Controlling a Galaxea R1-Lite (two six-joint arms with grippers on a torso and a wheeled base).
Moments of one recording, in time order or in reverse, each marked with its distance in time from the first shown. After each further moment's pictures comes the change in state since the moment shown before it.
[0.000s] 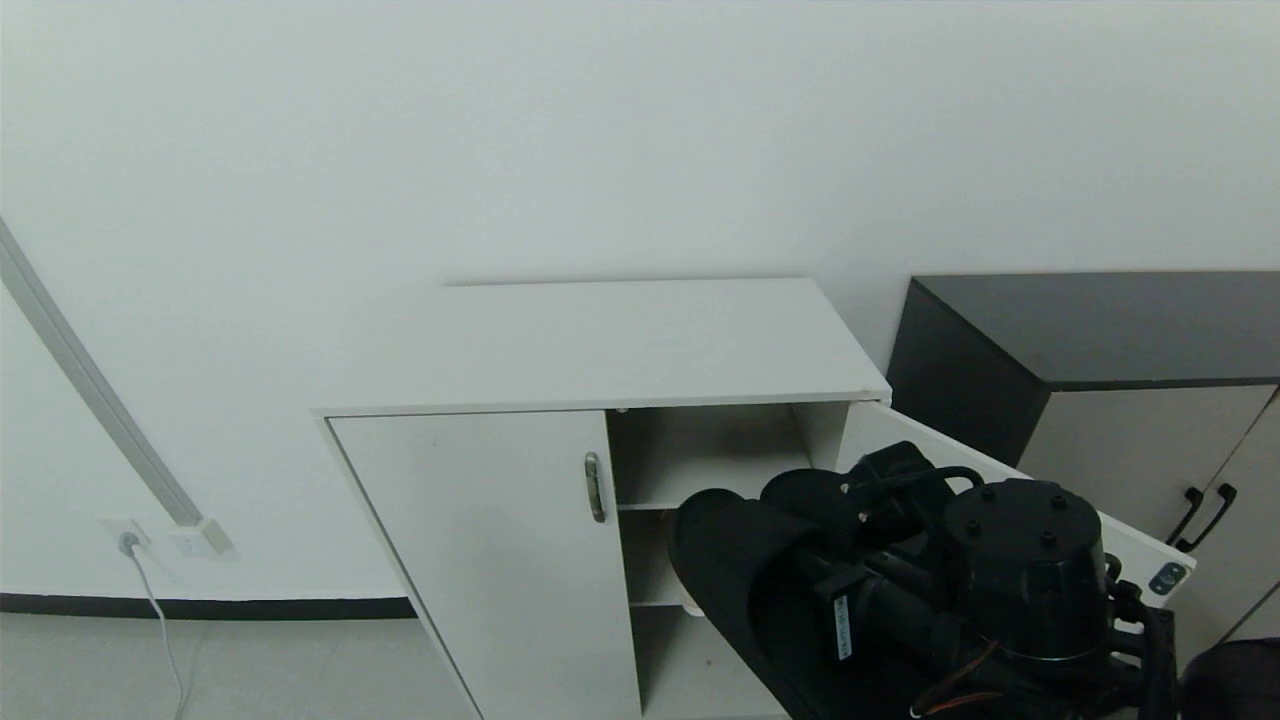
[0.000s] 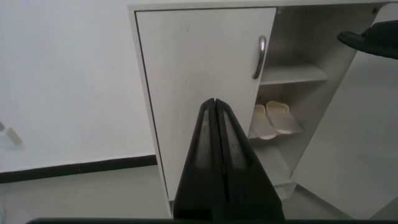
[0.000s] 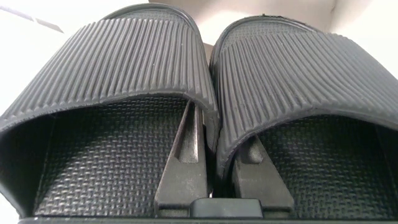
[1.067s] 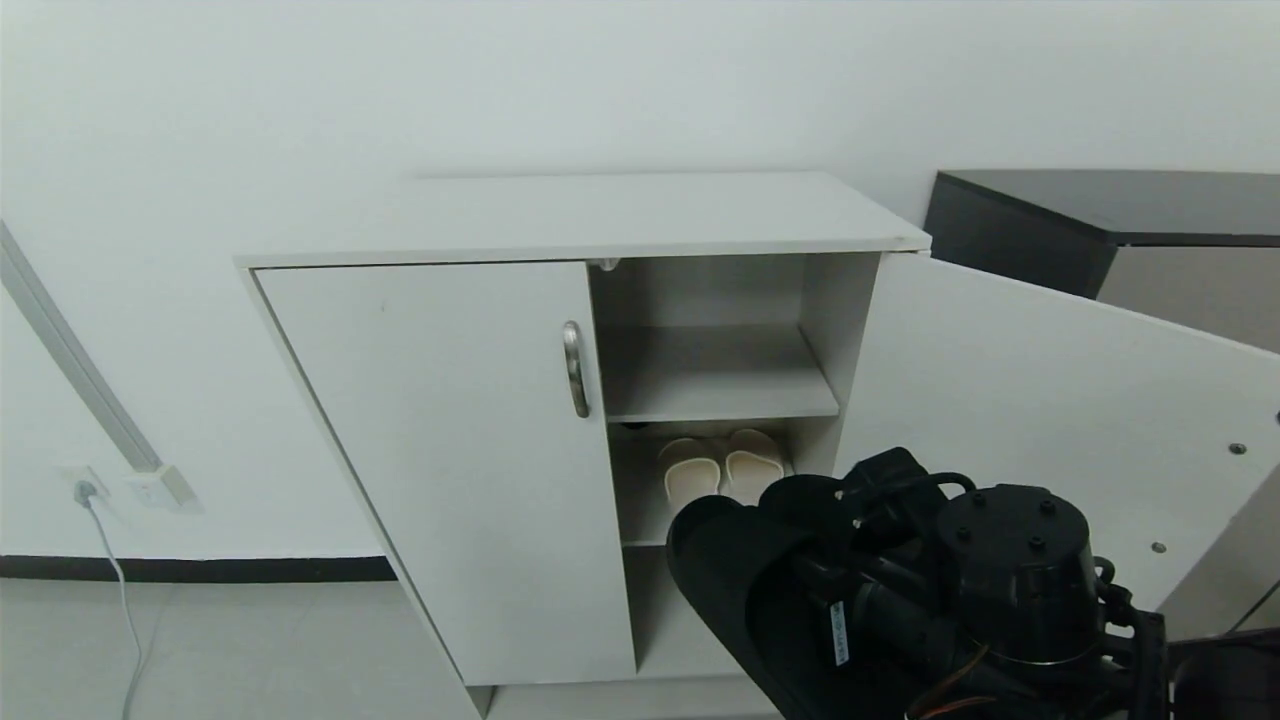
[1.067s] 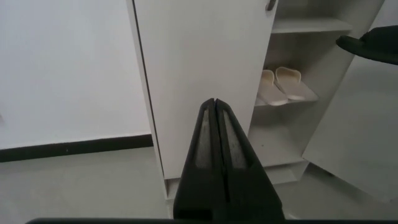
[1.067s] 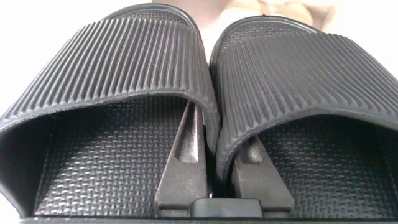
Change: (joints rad) left arm 0.000 0.000 0.000 0.000 0.006 -0.005; right arm 0.004 0.013 0.002 0.000 0.000 0.000
